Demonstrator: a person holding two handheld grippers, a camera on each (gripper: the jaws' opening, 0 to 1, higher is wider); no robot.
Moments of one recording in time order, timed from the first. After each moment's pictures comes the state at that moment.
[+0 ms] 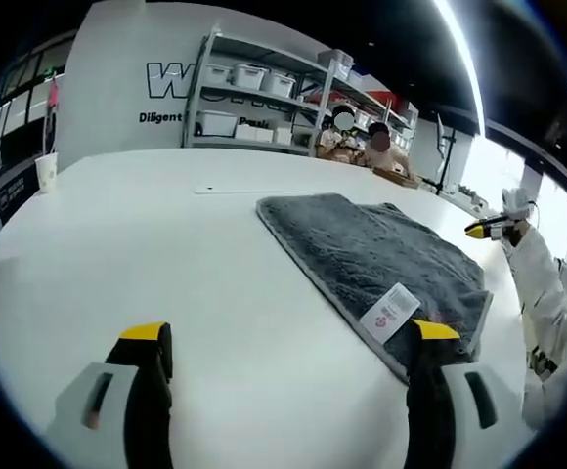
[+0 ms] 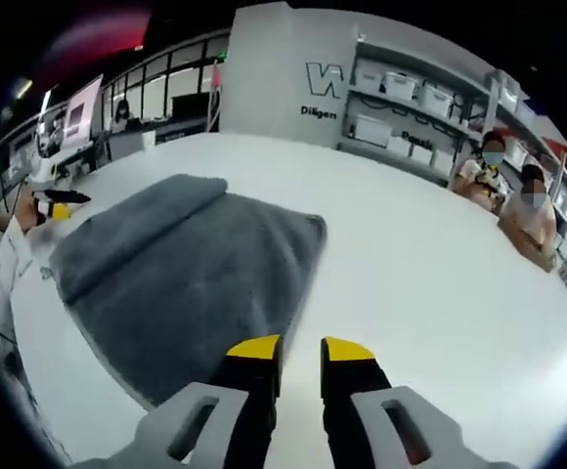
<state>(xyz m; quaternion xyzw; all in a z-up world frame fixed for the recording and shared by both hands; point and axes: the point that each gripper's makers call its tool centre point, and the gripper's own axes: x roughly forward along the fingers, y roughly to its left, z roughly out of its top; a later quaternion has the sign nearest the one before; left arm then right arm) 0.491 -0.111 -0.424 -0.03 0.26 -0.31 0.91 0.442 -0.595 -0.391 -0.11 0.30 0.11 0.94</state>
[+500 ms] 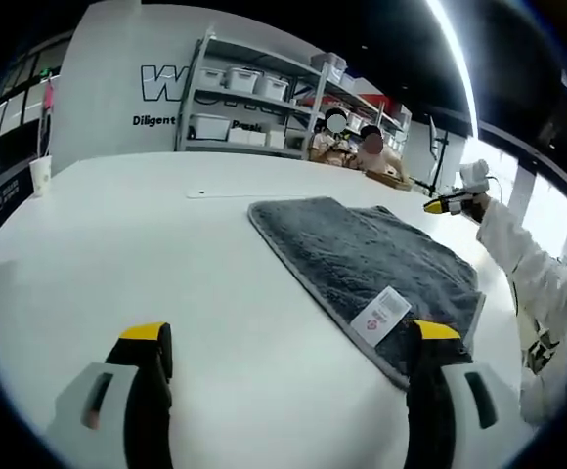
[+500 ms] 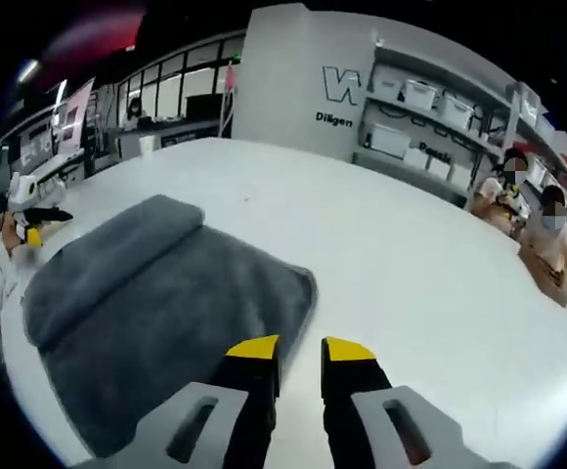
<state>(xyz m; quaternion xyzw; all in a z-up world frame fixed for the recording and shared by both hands) 0.490 -0.115 -0.420 -0.03 0.25 -0.32 0.91 0.556 -0.584 -0.385 -0.12 0.29 0.15 0.94</state>
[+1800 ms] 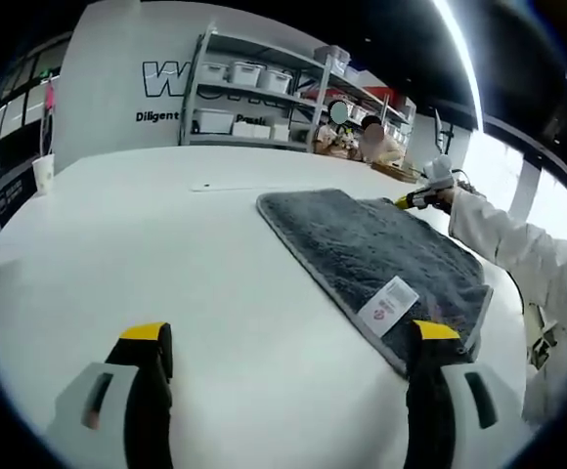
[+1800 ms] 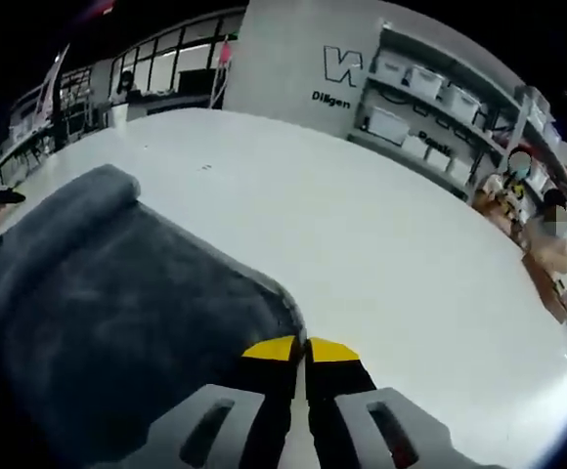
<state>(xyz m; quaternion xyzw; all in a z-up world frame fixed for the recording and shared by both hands) 0.493 -0.112 -0.427 -0.02 0.27 -0.31 0.91 0.638 -0.604 -0.442 -0.17 0.33 0.12 0.92</state>
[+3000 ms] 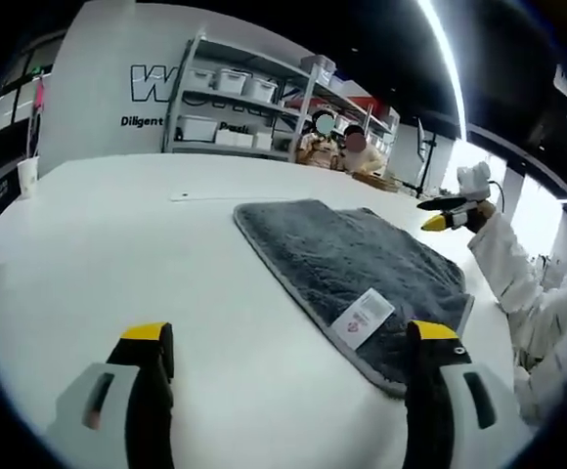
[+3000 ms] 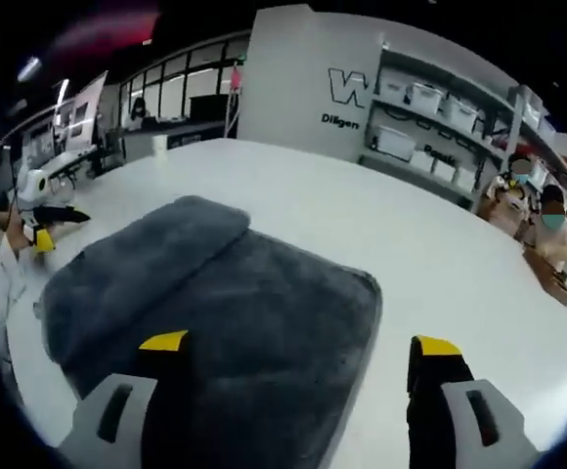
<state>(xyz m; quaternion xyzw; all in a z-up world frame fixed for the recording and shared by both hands) 0.484 -0.133 -0.418 -0.03 0.24 -0.35 0.90 0.499 -0.514 -0.378 -0.12 0.27 0.17 0.94</state>
